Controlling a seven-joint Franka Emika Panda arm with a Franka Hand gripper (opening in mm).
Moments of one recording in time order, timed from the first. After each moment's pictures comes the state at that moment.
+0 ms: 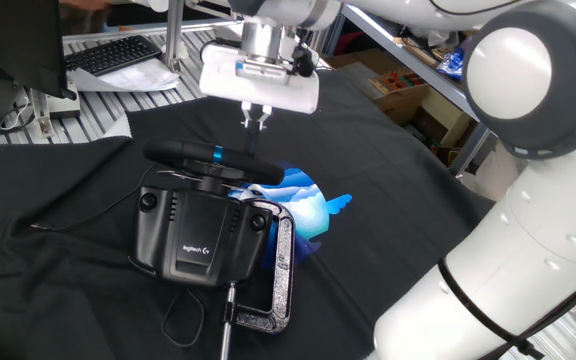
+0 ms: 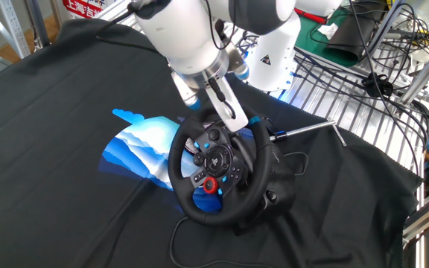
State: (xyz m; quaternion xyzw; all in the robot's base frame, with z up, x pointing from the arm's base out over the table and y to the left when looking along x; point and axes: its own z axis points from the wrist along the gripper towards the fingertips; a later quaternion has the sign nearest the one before) arm 0.448 0.043 0.314 -0.33 -0.90 -0.05 0.26
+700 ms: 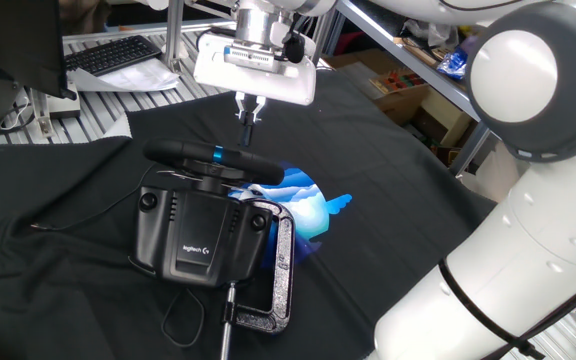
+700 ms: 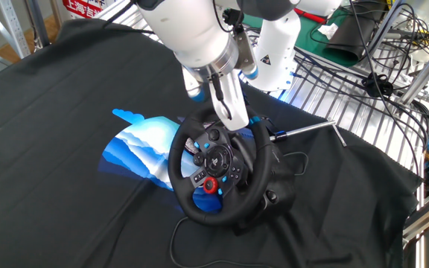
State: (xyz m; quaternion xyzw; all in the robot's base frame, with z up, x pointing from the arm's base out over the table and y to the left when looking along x) arm 0.445 0.054 0.328 -0.42 -0.87 -0.04 0.28
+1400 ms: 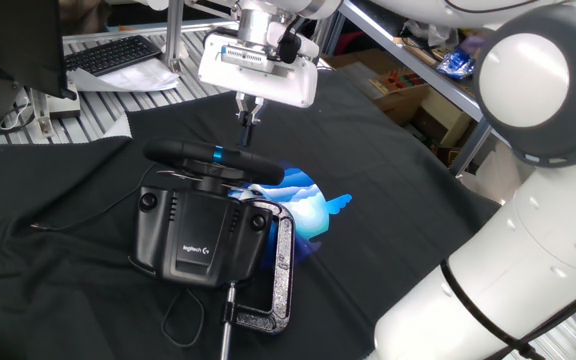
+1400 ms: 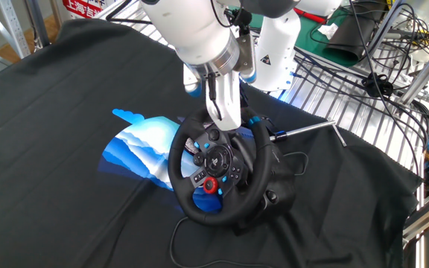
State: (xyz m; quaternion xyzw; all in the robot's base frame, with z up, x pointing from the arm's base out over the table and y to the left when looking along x) arm 0.445 0.055 0.327 -0.49 -0.83 -0.02 0.27
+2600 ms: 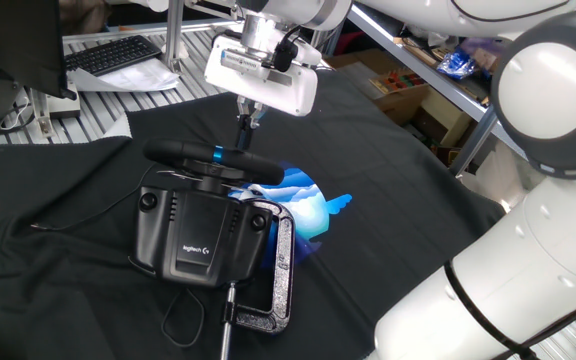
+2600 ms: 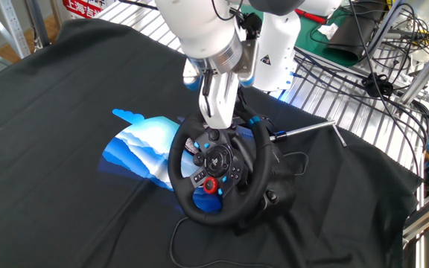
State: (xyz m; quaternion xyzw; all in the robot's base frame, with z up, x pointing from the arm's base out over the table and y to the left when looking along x) arm 0.444 0.054 0.320 -0.57 -0.79 -0.02 0.23
